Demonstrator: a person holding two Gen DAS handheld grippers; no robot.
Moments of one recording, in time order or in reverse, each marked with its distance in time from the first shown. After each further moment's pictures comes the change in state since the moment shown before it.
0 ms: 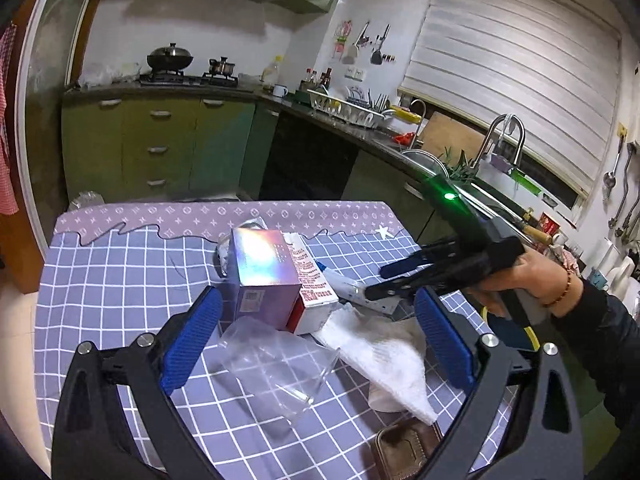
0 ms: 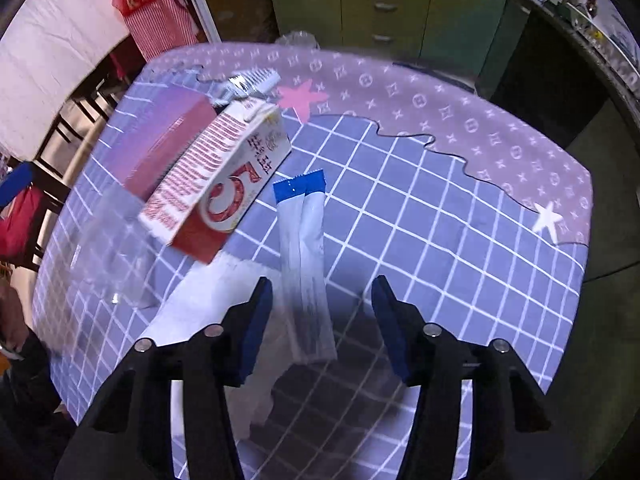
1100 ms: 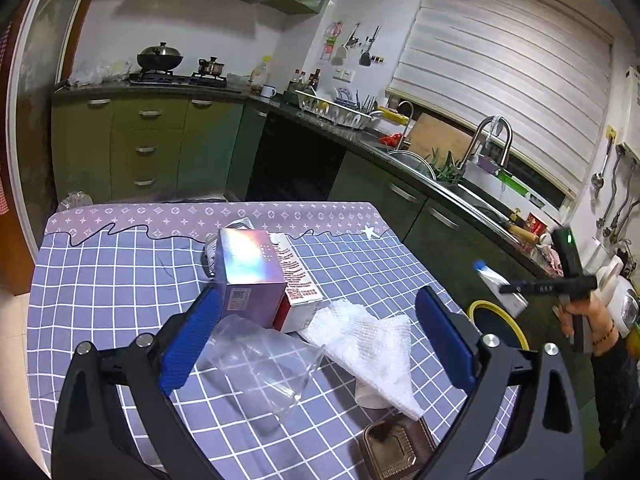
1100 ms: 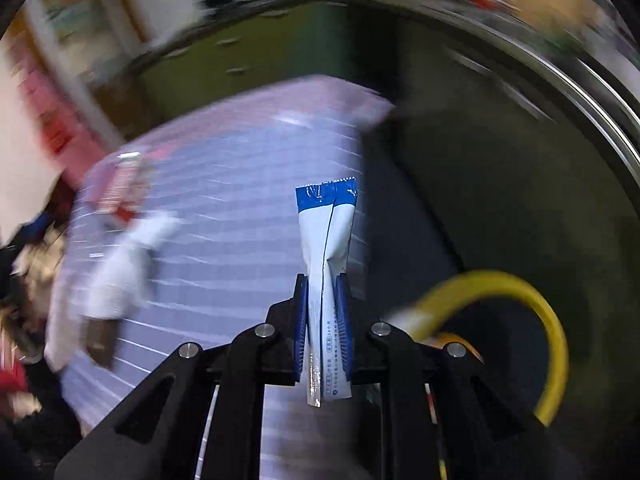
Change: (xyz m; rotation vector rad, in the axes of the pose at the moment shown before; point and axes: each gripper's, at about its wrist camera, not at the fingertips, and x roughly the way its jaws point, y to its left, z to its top) left arm -0.006 -0.006 -0.001 0.002 -0.011 -0.048; right arm -0.143 -0.147 -0.272 0.596 -0.237 -0.182
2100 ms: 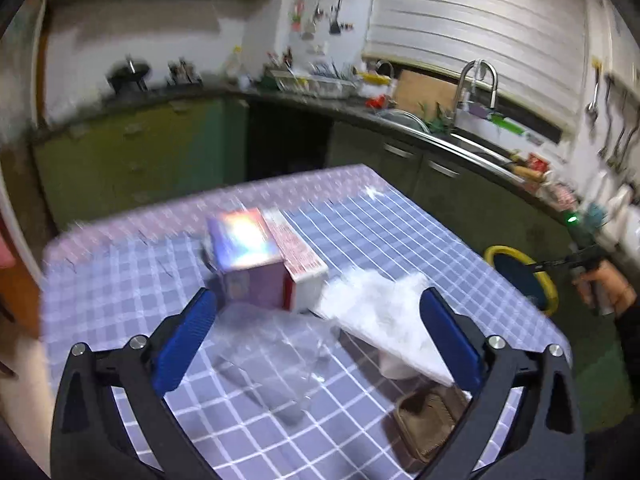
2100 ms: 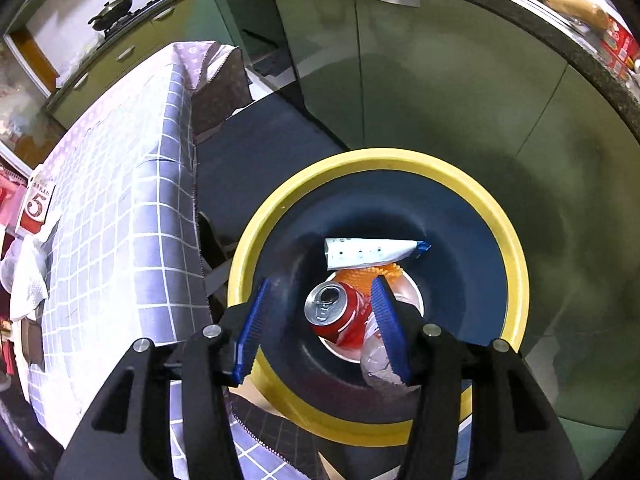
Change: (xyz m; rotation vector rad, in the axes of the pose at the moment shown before) left arm 0.020 -0.003 -0.012 0.154 0.116 -0.009; right arm 0.022 -0.074 -0.063 0.182 0.068 -0.088
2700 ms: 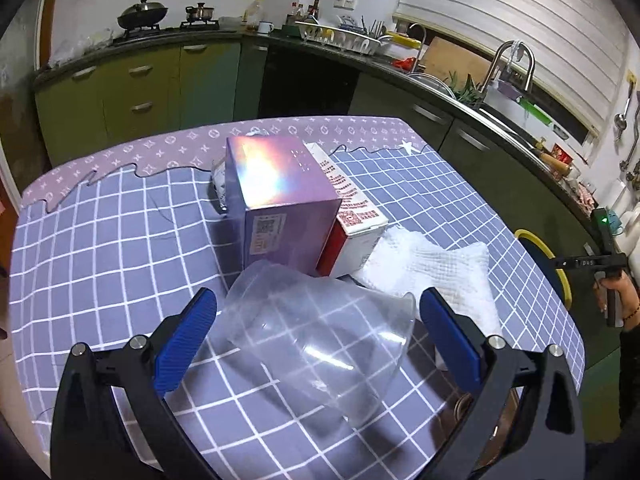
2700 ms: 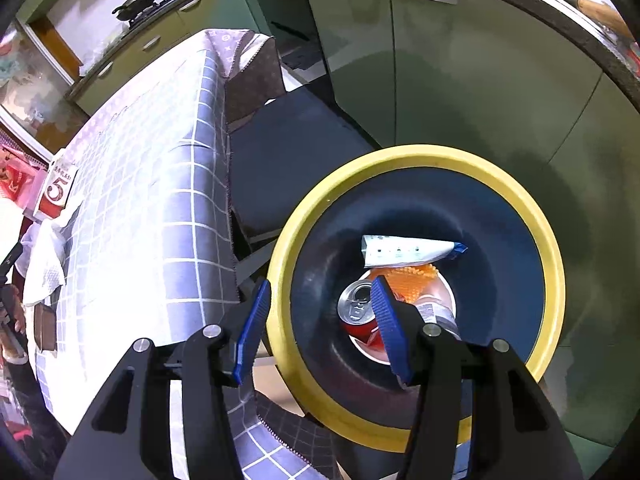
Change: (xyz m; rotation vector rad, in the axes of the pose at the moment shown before) left arm 0.057 0.034 -0.019 -0.076 0.142 0.040; right arm 0.013 0.018 0.002 -0.051 0.022 0.086
